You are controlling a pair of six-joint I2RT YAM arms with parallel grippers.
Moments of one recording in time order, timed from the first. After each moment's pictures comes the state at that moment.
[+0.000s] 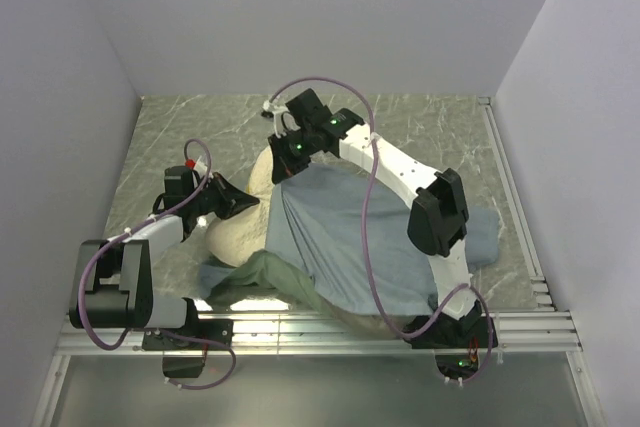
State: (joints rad) left arm 0.00 1.36 0.52 0.23 0.76 -0.84; right arm 0.74 2.05 1.93 -0.77 -0.51 0.16
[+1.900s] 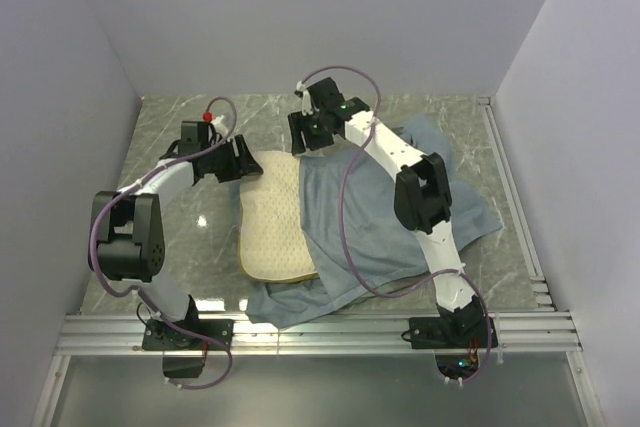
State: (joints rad) left arm -0.06 1.66 1.05 -0.19 0.51 -0.34; right arm 0.56 2.33 2.19 -0.72 -0.25 0.19
